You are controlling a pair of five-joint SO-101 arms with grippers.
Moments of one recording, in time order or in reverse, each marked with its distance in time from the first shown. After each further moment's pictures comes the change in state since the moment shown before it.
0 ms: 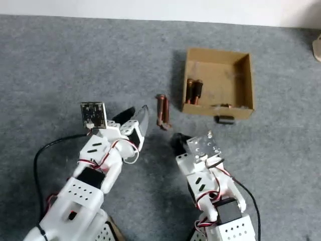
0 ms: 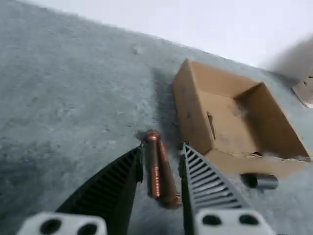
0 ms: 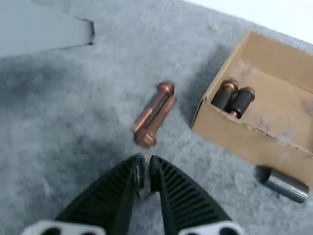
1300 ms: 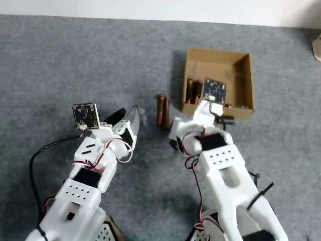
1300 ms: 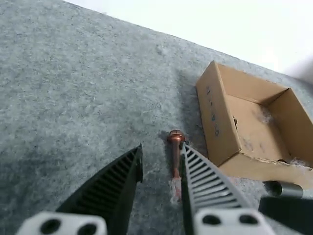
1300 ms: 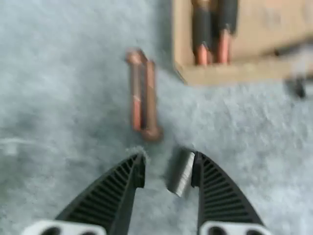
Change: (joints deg) left arm -3.8 0.0 1.9 -0.4 -0.1; right arm 1.0 72.2 -44.4 0.5 -39.9
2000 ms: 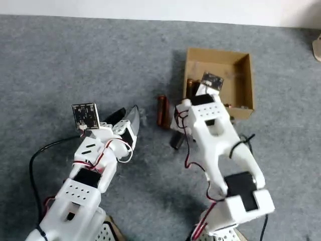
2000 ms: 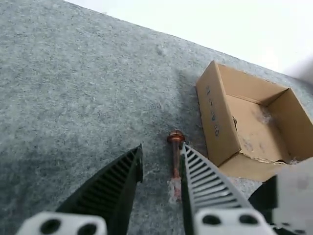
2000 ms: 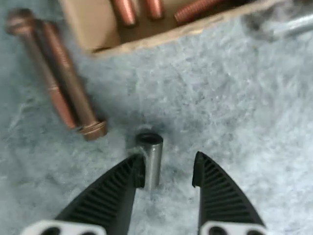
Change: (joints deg) left arm 0.0 0.0 0.0 0.0 0.0; right arm 2.5 34.6 -30.0 21.7 -8.3
